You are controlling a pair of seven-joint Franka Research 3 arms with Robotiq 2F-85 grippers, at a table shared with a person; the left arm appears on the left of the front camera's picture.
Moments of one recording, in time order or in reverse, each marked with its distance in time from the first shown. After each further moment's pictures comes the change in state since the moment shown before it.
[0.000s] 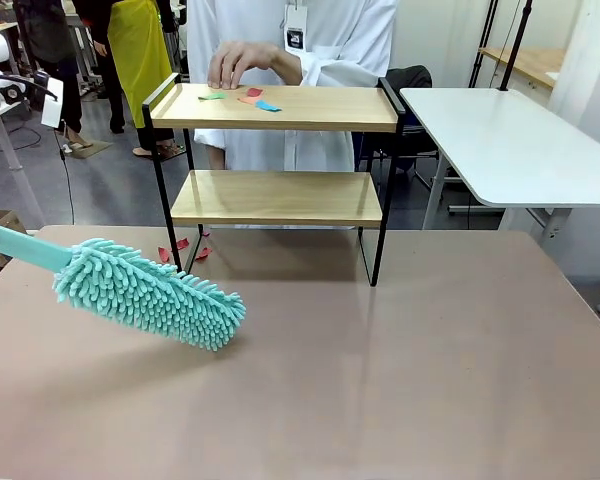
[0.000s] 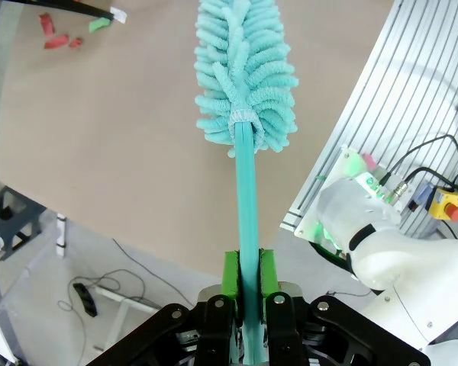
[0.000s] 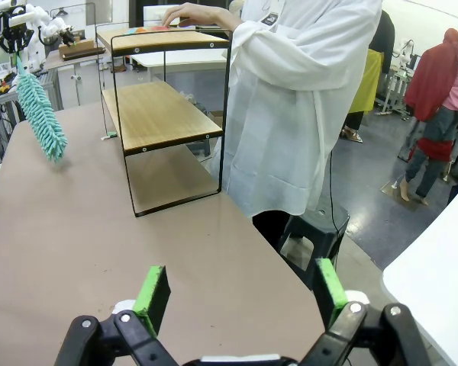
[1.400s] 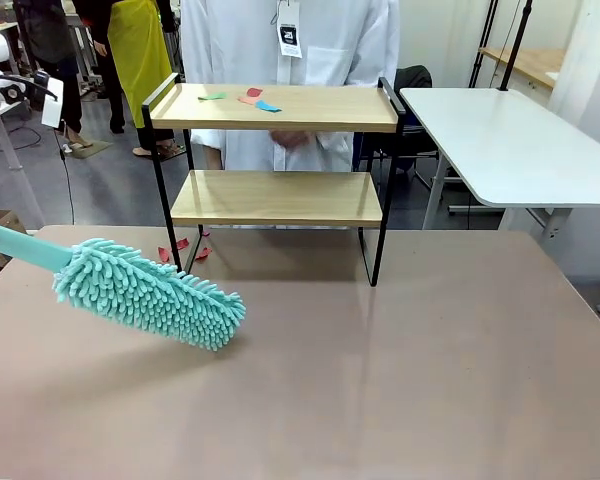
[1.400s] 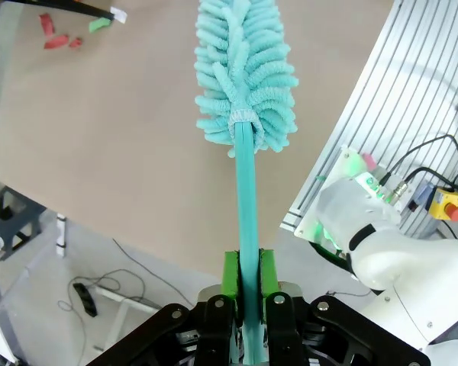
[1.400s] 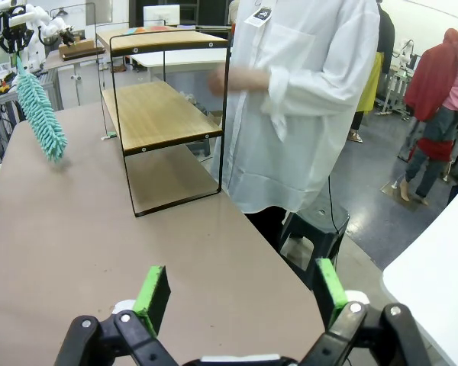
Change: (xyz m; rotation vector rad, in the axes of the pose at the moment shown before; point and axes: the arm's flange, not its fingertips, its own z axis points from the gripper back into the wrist) left arm 0.000 0.000 0.000 0.000 0.000 0.000; right arm 0.000 0.000 0.000 0.000 0.000 0.000
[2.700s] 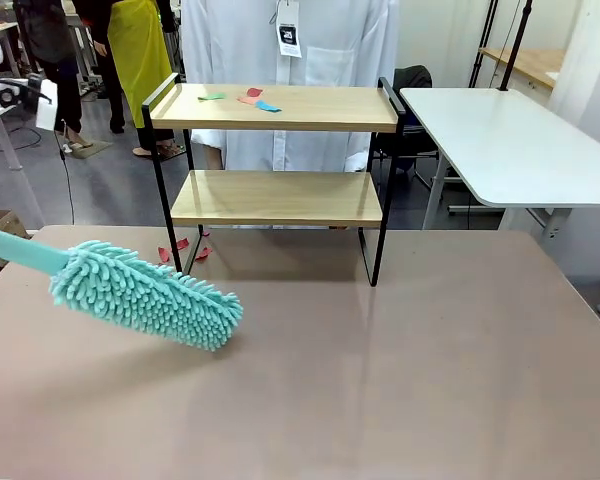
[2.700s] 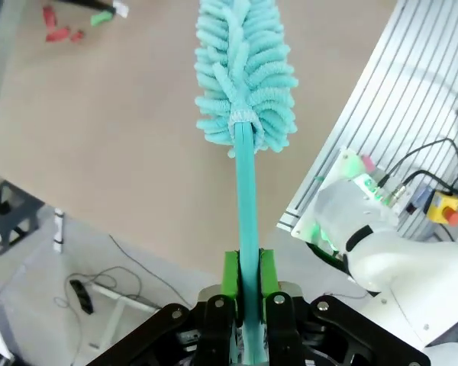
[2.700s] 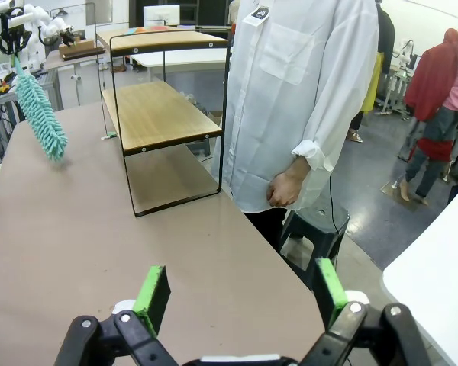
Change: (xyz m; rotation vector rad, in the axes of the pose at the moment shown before) left arm -0.002 -0.003 -0.001 0.001 0.000 0.013; right arm 0.000 0.000 0.000 0.000 0.000 0.000
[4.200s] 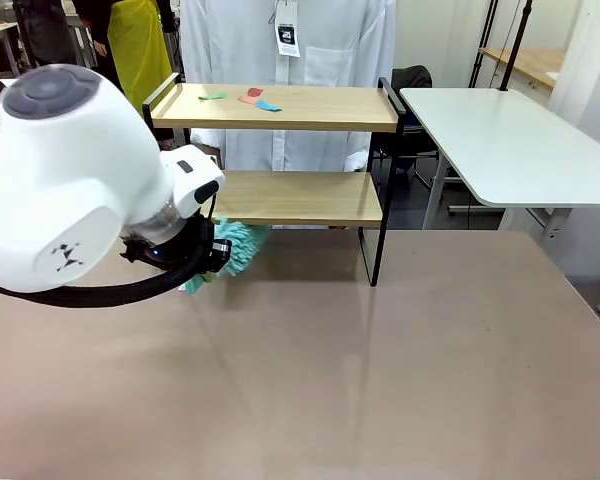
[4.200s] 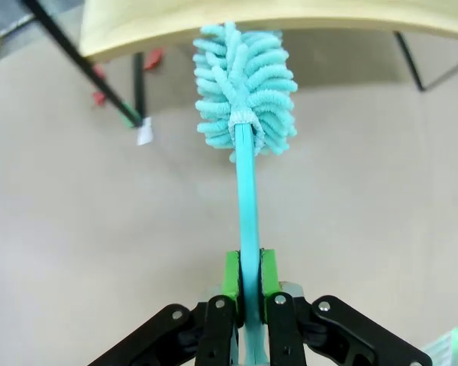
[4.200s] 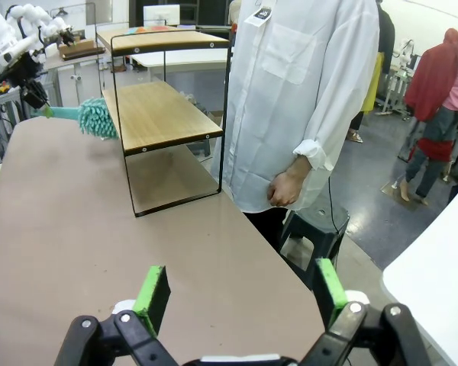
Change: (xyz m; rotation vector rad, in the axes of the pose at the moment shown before) left arm 0.174 -0.050 -0.149 0.141 -0.530 0.914; right arm 0.000 0.000 0.000 0.000 0.000 0.000
